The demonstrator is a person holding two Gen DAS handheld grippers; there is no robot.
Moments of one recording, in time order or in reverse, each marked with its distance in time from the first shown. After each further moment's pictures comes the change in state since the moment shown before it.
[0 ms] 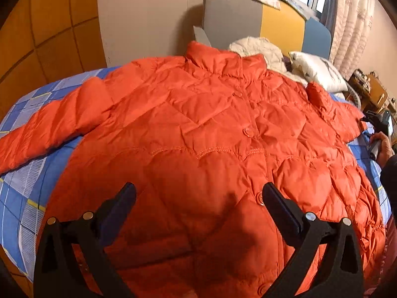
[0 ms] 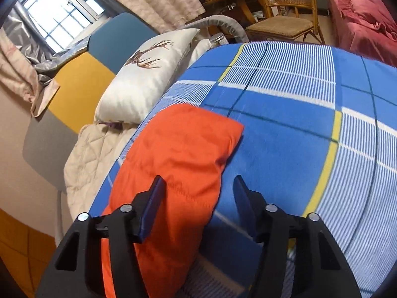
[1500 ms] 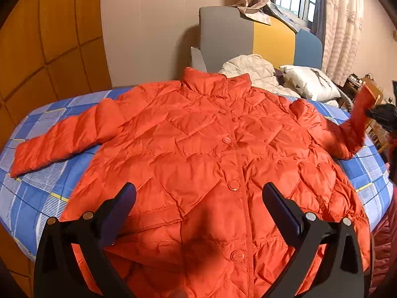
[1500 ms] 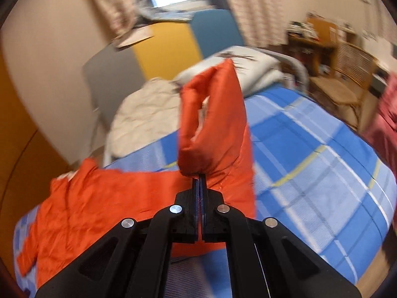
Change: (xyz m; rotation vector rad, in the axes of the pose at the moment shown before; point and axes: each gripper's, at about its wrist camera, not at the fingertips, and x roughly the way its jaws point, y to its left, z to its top) left arm -0.080 -0.016 -0.024 0.017 -0.123 0.008; right arm -0.202 0.102 -0.116 -0.572 0.017 0.173
